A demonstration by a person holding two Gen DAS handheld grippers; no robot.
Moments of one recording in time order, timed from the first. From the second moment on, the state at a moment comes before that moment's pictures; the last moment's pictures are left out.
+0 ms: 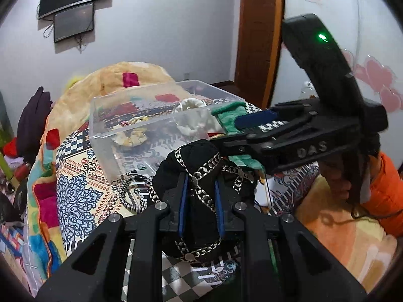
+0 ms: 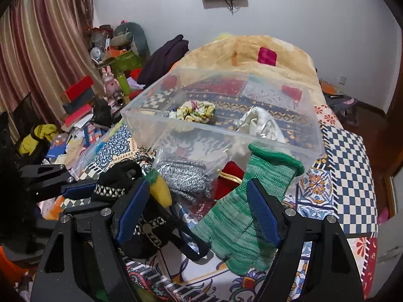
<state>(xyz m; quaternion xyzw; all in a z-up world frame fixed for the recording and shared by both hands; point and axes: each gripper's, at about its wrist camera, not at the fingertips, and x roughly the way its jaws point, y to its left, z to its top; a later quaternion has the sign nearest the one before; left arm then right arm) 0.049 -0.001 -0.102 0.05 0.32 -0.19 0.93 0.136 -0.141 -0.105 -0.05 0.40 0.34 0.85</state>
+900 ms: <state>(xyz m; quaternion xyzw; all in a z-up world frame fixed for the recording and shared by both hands) 0.045 0.048 -0.089 -0.01 0.32 -0.14 0.94 0.132 -0.130 -0.117 -0.15 0.38 0.31 0.86</state>
